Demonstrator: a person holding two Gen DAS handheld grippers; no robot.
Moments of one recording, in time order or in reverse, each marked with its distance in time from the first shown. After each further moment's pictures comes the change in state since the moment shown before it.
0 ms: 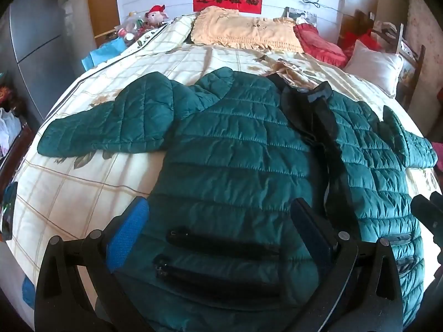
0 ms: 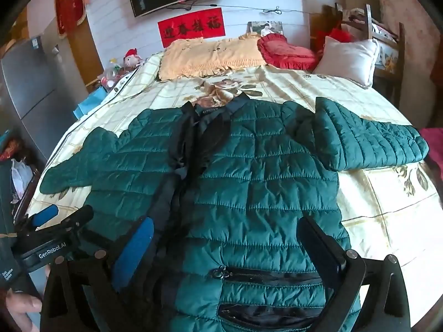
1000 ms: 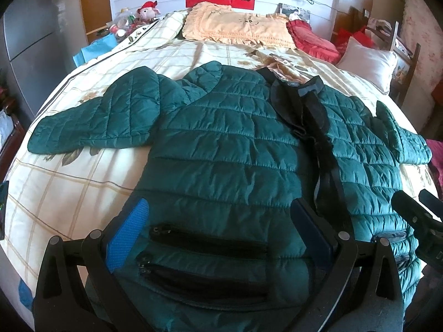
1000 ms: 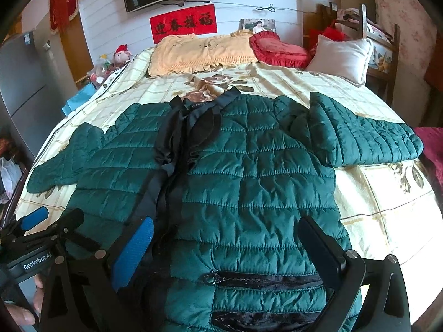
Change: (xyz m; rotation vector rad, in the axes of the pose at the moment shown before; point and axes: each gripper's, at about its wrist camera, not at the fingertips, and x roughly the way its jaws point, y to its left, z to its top) left arm 0.006 -0.008 -0.003 0.007 0.020 -0.045; right arm 0.018 0.002 -0.004 0.024 -0.008 -0.037
